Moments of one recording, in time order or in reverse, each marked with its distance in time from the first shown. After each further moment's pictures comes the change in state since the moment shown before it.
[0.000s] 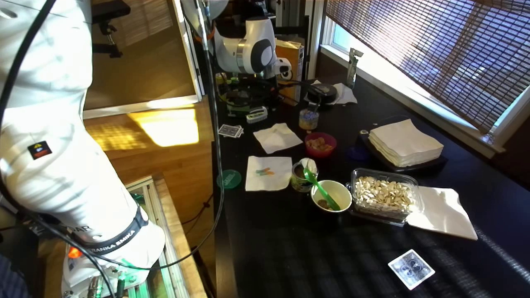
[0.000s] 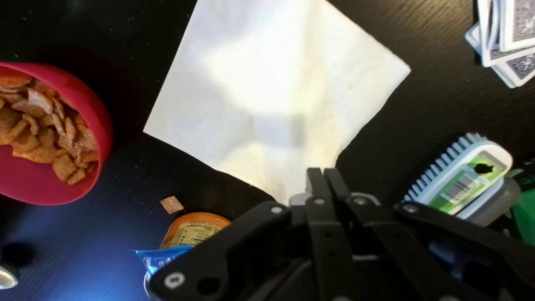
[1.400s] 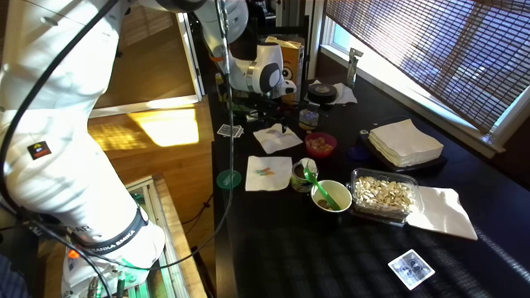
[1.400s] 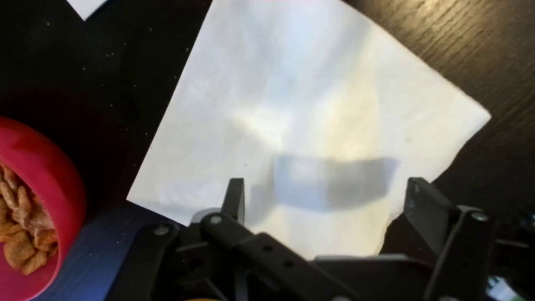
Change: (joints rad) arm -0.006 0.181 -0.028 0.091 0.002 -0.002 -0.018
